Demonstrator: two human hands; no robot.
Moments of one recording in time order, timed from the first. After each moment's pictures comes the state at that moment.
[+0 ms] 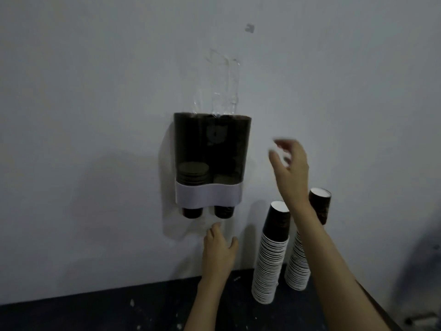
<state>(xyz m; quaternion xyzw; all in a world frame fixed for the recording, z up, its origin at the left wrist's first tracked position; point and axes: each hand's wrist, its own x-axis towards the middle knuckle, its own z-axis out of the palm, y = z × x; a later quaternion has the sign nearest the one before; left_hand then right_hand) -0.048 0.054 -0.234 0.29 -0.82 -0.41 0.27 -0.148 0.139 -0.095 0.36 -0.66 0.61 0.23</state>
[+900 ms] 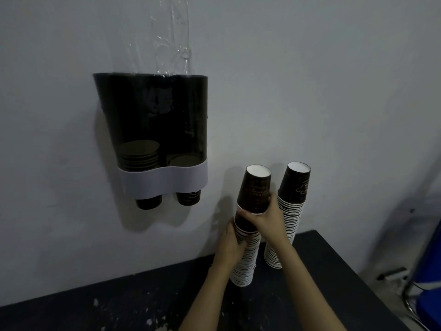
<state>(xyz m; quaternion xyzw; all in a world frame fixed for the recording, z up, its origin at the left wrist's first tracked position) -0.158 0.089 -0.304 0.20 -0.82 -0.52 0.13 -0.222 0.170 -0.252 0.23 -0.77 0.60 0.01</state>
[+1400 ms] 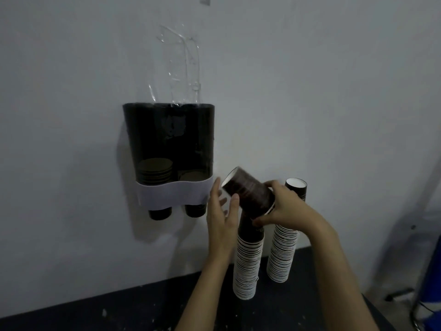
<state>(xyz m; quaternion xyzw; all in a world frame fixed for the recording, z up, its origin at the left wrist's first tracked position) -0.101 0.108 -0.183 0.13 -0.68 -0.59 0.42 -0.191 0.211 -0.138 0.36 -0.88 0.30 -0.03</state>
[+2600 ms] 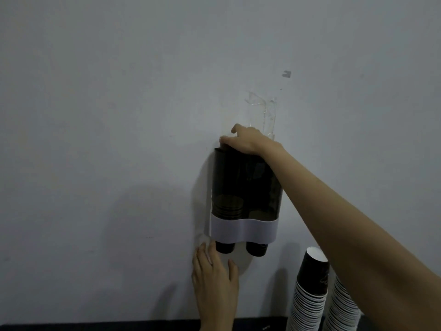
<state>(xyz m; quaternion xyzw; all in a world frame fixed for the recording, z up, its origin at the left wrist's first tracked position) -0.009 0.012 -0.221 0.38 -0.82 -0.16 0.40 -0.114 0.004 0.048 0.46 -0.86 0.22 0.08</state>
